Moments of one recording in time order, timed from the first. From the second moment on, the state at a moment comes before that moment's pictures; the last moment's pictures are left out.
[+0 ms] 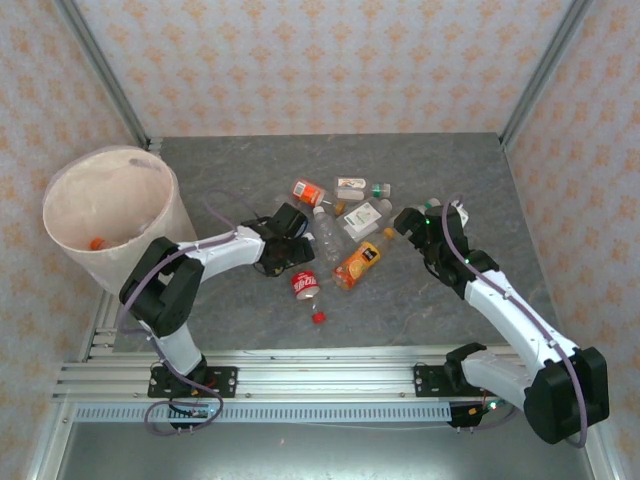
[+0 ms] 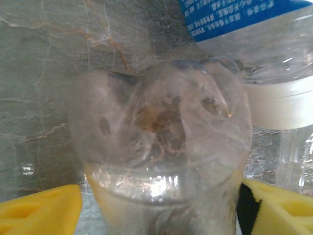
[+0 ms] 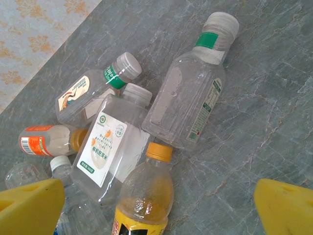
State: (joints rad) left arm -0.55 1.73 1.03 -0.50 -0.02 -0.93; right arm 0.34 1.04 0.72 -0.37 0.18 0.89
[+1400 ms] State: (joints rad) left arm -0.60 1.26 1.44 -0.74 -0.43 -0.55; right arm 0.34 0.83 0.57 0.01 0.05 0.73
